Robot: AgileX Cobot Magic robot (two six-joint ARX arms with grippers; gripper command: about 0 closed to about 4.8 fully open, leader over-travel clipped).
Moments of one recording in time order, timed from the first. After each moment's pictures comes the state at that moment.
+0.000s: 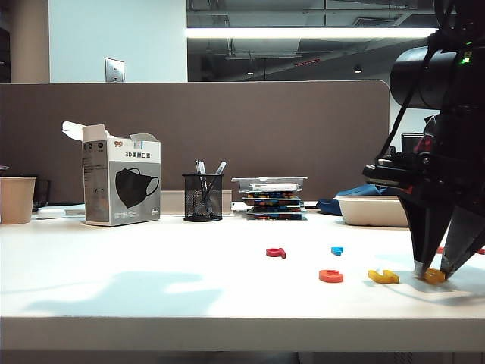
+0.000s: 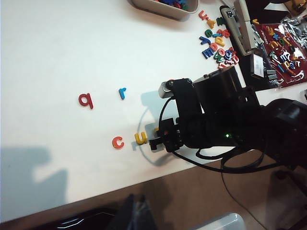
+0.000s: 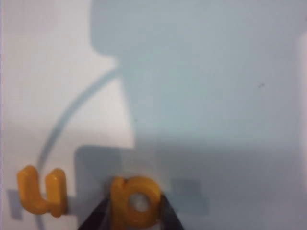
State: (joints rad) left arm -1.08 1.39 1.78 -1.12 -0.29 -0.81; right arm 0.32 1.60 0.93 -0.63 -0.08 0.27
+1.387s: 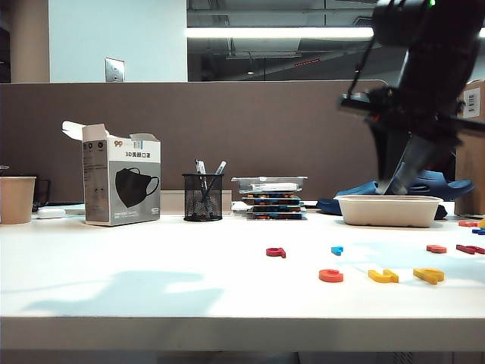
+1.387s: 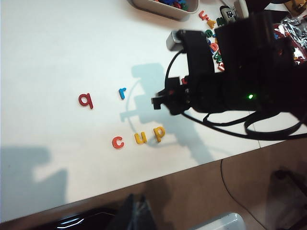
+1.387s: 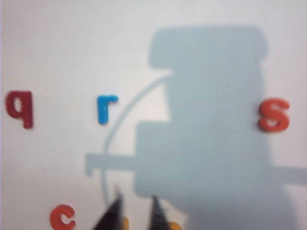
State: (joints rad) left arm -1.08 1.39 1.78 -1.12 -0.29 -0.81; right arm 0.32 1.62 1.24 -0.76 -0.08 0.26
